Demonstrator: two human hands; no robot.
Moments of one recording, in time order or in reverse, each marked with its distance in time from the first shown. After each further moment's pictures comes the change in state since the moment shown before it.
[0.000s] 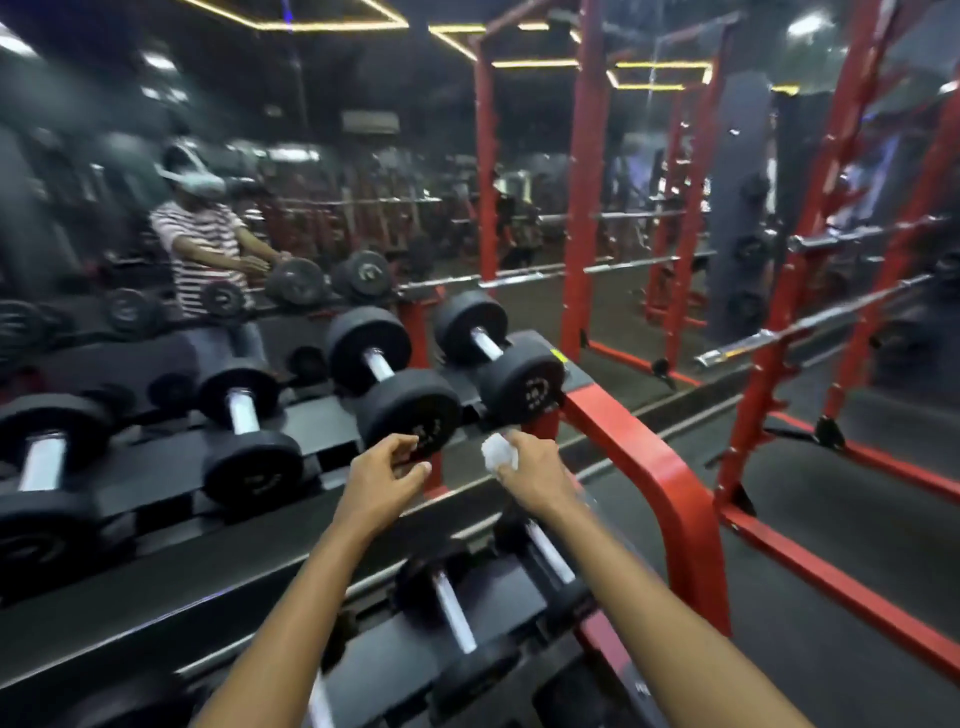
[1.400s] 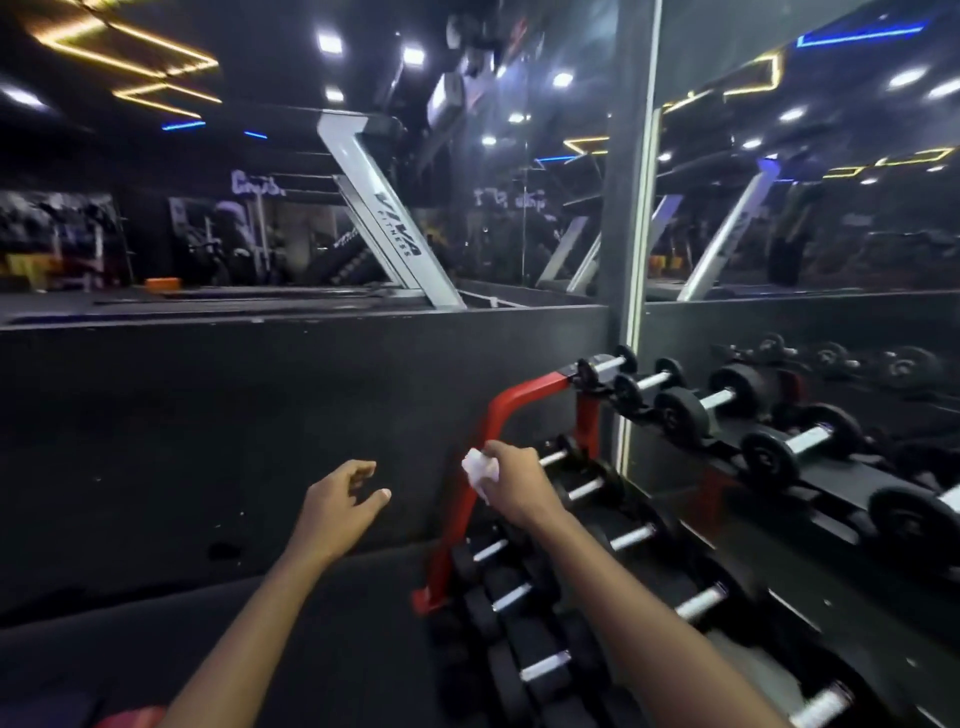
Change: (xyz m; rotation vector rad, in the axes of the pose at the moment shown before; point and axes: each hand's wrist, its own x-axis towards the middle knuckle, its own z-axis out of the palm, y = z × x) left_hand -0.793 0.108 -0.639 0.790 1.446 -0.921; right_hand -0.661 -0.734 0.231 0.689 -1.134 -1.353
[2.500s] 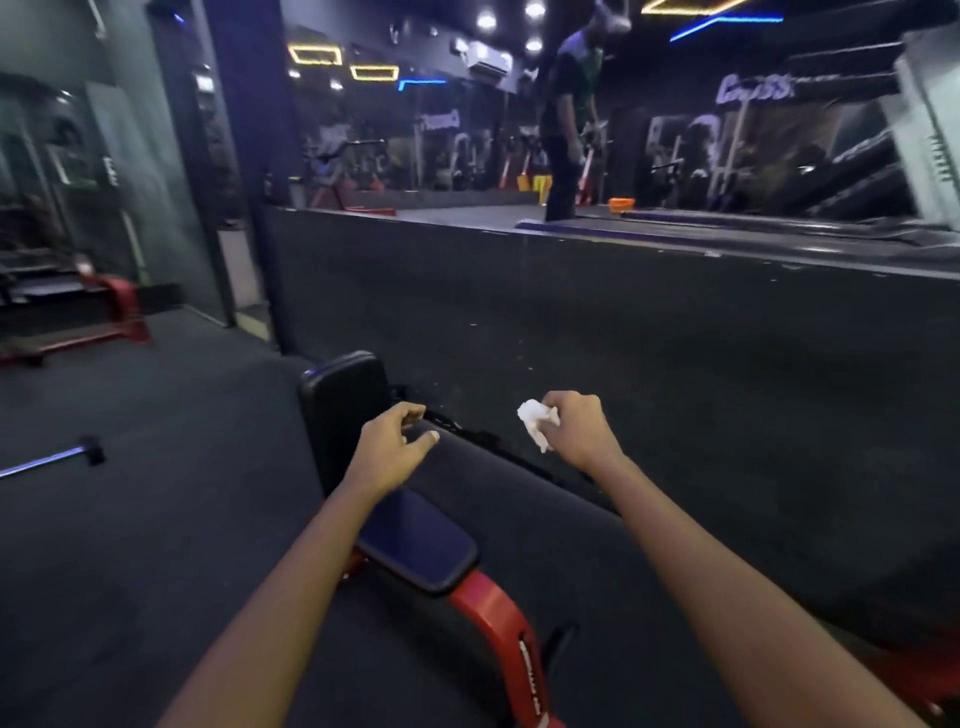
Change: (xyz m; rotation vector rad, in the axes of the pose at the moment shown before) left_hand 0.067 -0.274 -0.277 0.410 0.641 -0.521; right_hand 0.225 -0.245 0.422 0.217 -0.619 -0.504
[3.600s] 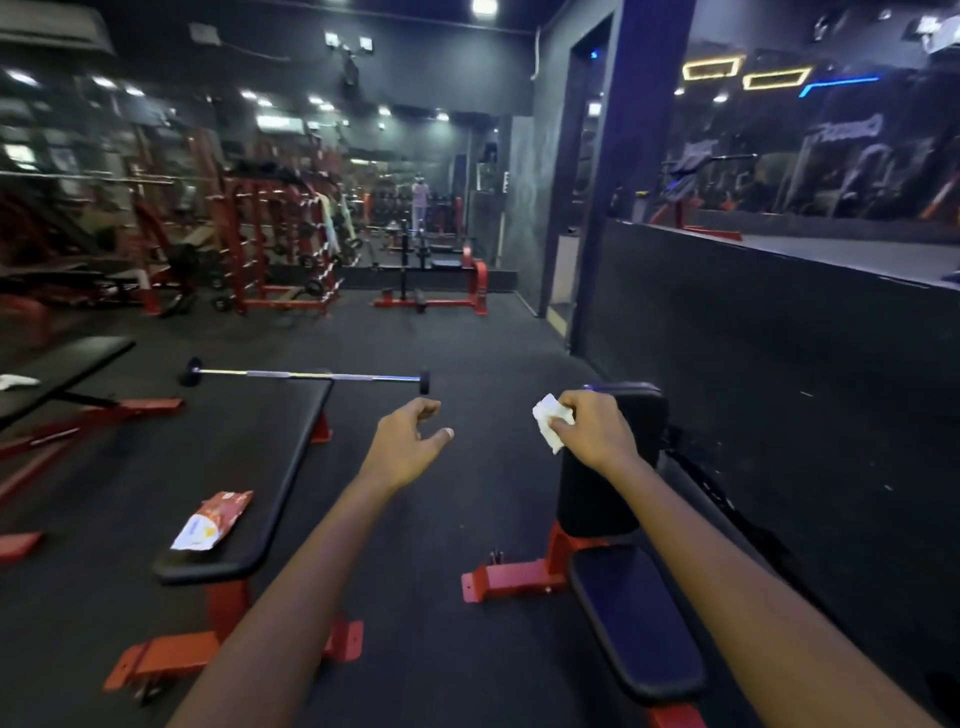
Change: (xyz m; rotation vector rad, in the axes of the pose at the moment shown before) left_hand -0.033 -0.131 -0.175 0.211 0.552 -0.381; right_hand 0.086 -0.207 0.192 0.105 -0.358 -0.618
